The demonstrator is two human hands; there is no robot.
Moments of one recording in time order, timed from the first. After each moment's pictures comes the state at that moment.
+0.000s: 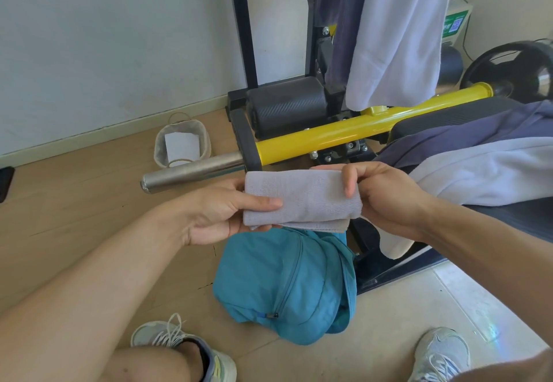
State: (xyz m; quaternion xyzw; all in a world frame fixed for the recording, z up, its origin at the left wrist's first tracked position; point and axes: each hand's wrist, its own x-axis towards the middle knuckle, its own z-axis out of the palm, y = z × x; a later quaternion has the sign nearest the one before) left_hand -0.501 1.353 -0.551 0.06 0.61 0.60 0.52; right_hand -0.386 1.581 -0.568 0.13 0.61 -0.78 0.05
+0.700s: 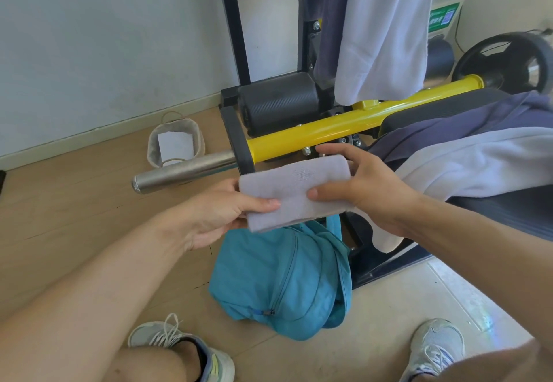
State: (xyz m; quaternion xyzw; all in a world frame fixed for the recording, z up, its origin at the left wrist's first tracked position) left_hand -0.495 1.362 -0.568 0.09 0.68 0.56 0.46; right_hand -0.385 1.580 -0.570 0.18 0.72 -0.67 0.00
